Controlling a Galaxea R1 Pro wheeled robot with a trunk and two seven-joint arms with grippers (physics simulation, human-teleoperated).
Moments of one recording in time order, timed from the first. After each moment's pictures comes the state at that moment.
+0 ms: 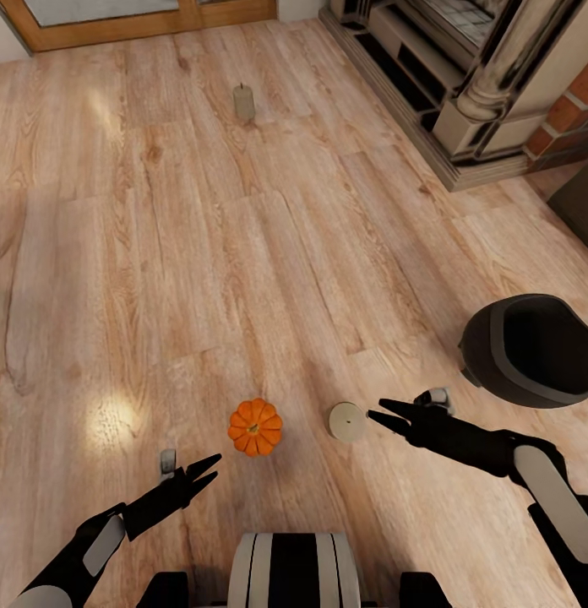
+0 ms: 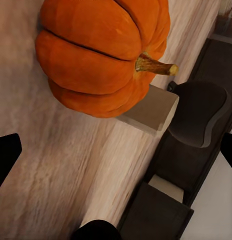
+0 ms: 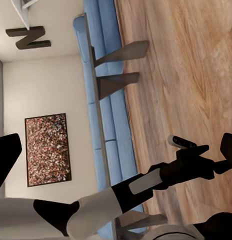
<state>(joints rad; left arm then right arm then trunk) -0.51 0.17 0.11 -0.51 0.62 0.53 -1.09 -0.36 -0.36 0.03 -1.55 -1.22 1.04 0.70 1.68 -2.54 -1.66</state>
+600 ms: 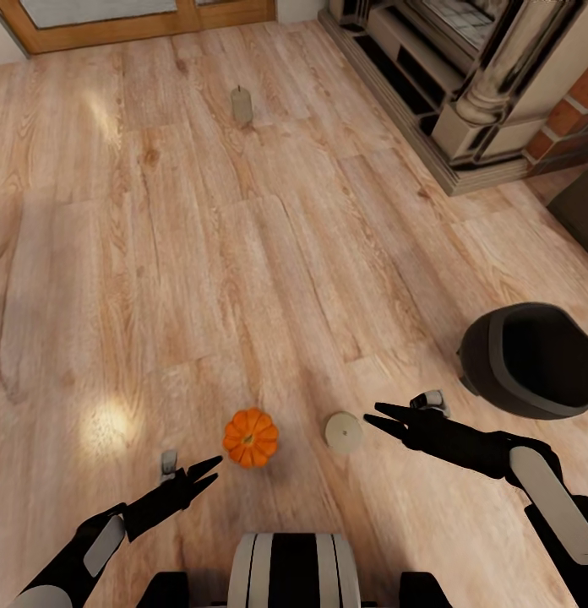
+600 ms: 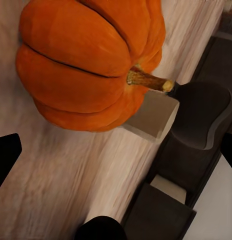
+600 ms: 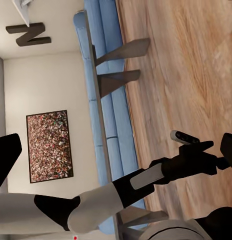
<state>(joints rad) -0.51 0.17 0.11 -0.51 0.61 0.53 -1.08 -0.36 -0.36 0.06 -1.55 -1.22 1.04 0.70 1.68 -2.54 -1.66</state>
